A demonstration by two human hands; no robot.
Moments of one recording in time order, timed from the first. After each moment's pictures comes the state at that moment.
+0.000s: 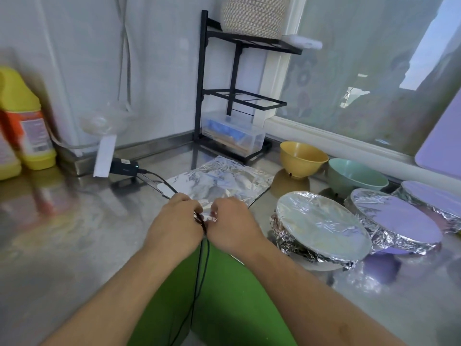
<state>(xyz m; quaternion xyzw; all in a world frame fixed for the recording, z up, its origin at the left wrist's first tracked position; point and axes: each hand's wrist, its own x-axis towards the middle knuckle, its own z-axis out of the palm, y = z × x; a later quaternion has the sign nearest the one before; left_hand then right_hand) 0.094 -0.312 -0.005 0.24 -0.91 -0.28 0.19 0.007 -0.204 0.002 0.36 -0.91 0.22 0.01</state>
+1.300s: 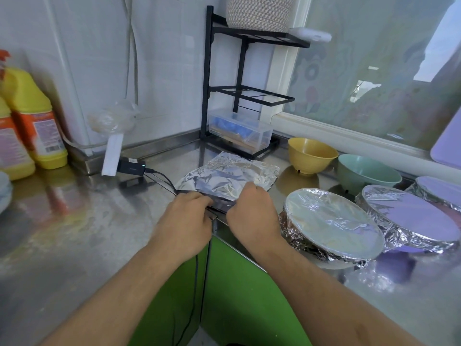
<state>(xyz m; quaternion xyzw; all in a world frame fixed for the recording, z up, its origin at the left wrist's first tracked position) 0.099 -0.314 -0.008 0.16 -0.94 -0.18 0.22 0.013 -0.196 0.023 0.24 -0.93 0.25 0.08</state>
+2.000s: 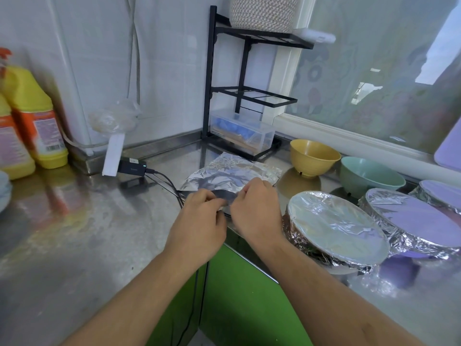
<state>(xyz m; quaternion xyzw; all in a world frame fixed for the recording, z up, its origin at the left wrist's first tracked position) 0.080 -0.303 -0.024 0.14 -0.91 -0.24 0.30 0.005 -0.201 0.024 0.24 -0.91 0.29 0.14</state>
